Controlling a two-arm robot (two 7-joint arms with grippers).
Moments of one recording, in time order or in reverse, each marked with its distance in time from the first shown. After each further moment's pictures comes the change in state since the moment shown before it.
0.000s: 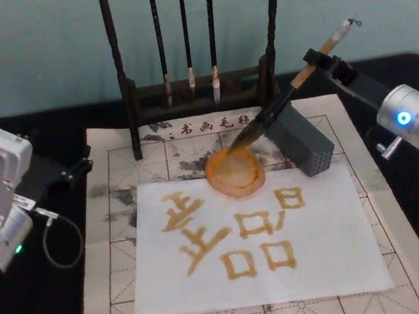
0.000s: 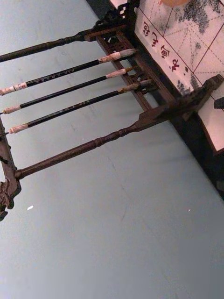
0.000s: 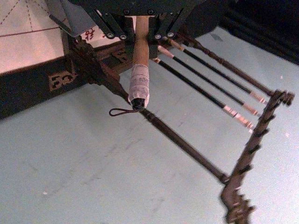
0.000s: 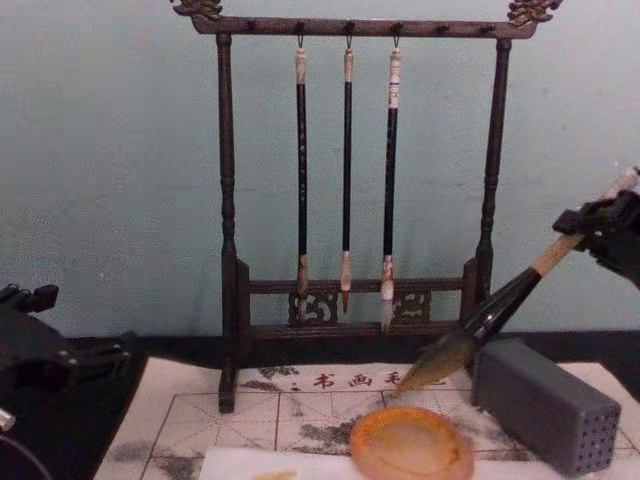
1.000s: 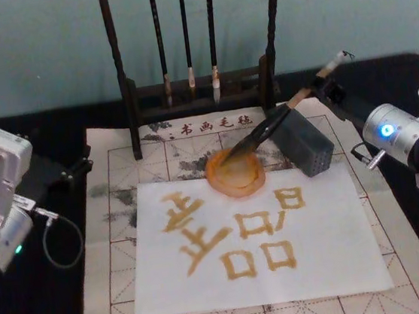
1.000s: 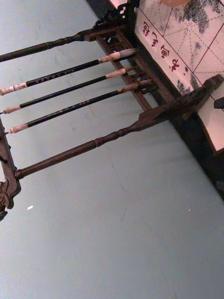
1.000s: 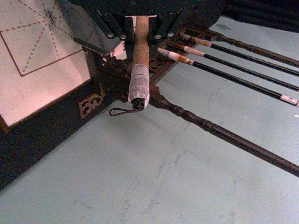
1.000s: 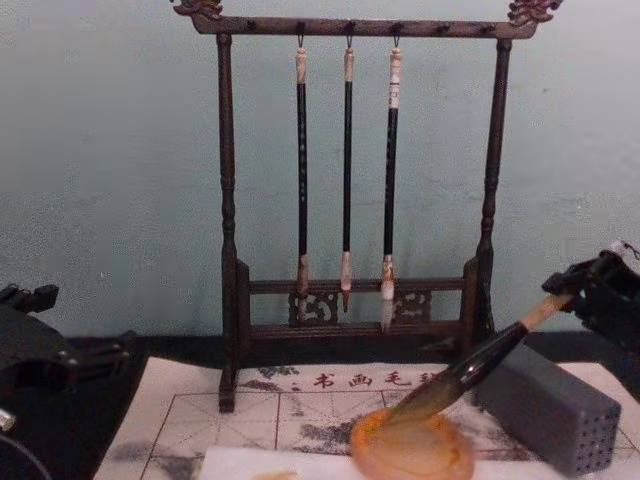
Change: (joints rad) left arm 0.000 0.000 0.000 0.000 0.000 0.000 0.000; right arm 0.045 -0.037 -0.033 0.142 0.117 -0.011 -0.094
